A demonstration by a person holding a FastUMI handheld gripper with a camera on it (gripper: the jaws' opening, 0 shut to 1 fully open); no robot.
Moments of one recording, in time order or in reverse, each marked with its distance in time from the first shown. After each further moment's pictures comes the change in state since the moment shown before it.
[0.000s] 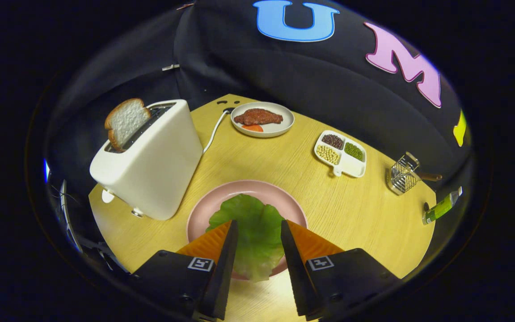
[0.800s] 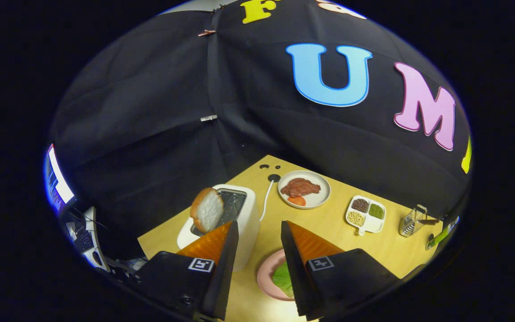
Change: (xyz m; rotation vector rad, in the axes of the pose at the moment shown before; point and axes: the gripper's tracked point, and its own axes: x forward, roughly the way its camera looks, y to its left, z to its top) arm -0.067 0.126 0.159 -0.019 -0.244 0.196
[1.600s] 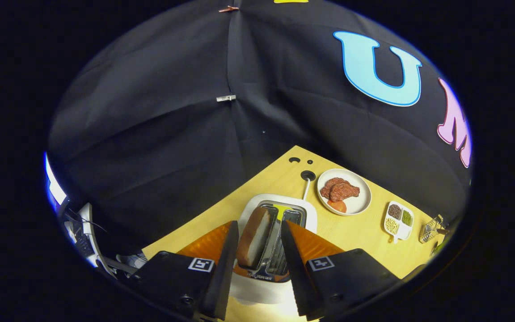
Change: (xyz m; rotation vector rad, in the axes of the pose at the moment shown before) arm 0.114 0.083 -0.011 -0.053 0.144 -0.032
